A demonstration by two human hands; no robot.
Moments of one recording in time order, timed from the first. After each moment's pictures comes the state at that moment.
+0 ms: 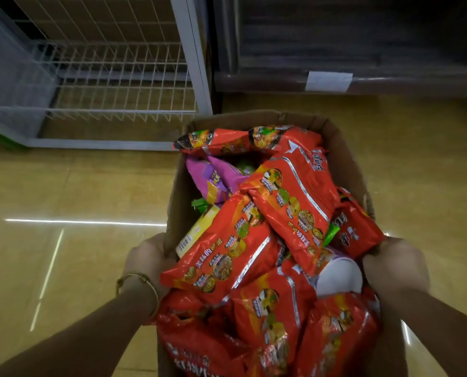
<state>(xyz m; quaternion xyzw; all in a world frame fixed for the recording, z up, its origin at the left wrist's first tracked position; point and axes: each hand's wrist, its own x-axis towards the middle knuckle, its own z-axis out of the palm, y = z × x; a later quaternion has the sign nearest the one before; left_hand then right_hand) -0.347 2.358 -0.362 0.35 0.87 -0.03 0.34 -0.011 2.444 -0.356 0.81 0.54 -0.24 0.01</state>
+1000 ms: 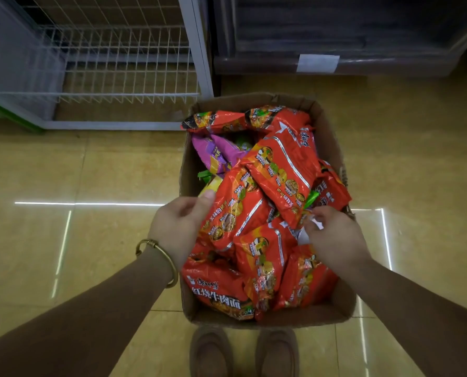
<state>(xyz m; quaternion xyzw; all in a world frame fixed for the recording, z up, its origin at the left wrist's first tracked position) -0.294 2.329 -0.259 0.21 0.80 0.31 0.47 -0.061 2.391 -0.283 0.72 0.59 -0.37 0.01</state>
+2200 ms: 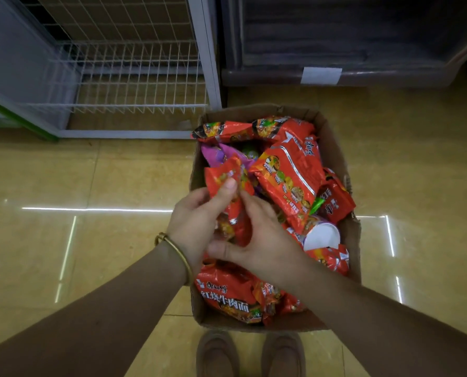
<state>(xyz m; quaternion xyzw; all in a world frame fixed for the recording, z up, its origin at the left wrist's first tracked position) -0.285 2.345 -0.222 0.12 0.69 0.43 0.57 -0.149 2.365 -0.241 0.47 0.68 -0.56 -0.05</state>
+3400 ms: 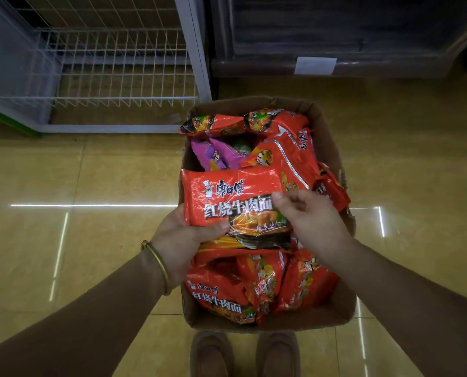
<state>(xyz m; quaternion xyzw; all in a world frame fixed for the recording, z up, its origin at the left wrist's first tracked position) -0.297 2.330 -0.257 0.11 0.66 0.36 0.64 -0.098 2.407 -0.263 0.64 0.53 -0.54 -0.11</state>
